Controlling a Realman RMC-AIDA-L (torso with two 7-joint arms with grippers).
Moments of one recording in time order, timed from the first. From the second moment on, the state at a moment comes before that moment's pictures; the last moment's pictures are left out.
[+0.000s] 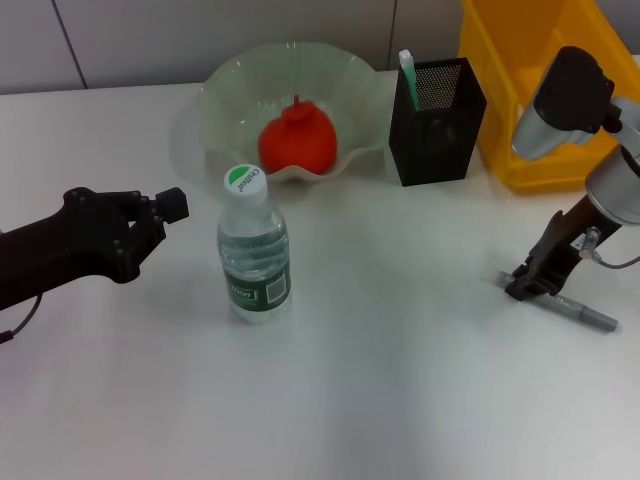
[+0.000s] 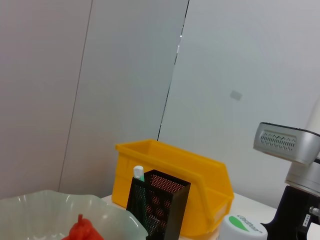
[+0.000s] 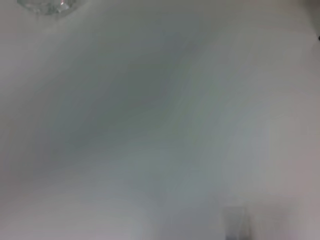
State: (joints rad) left arm -0.26 -2.06 1.12 0.87 1.48 1.41 -1.42; right arm 0.81 2.02 -1.01 -0.77 0.36 1.49 -1.10
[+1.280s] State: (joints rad) left arm -0.26 -2.06 1.12 0.88 1.47 1.43 -1.42; right arm 0.77 2.04 -0.84 -1.16 0.69 1.44 -1.11
